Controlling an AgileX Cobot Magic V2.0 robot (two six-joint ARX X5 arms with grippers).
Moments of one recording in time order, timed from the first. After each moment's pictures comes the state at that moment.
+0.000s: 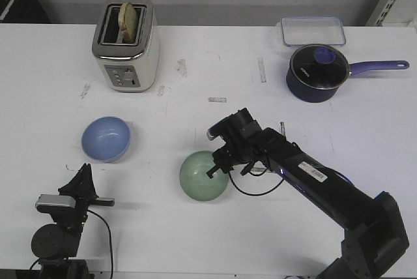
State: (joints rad) left arm -0.01 0.01 0.03 0.14 0.02 0.01; right arm 0.61 1.69 1.26 -0.67 -0.31 0.00
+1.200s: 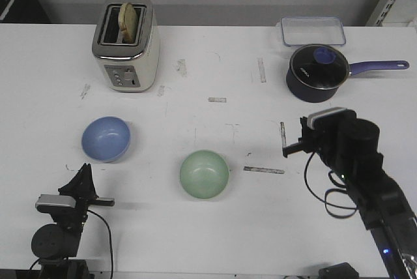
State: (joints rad) left arm -0.01 0.01 0.03 0.14 0.02 0.01; right arm 0.23 0.96 1.03 -0.55 -0.05 -0.03
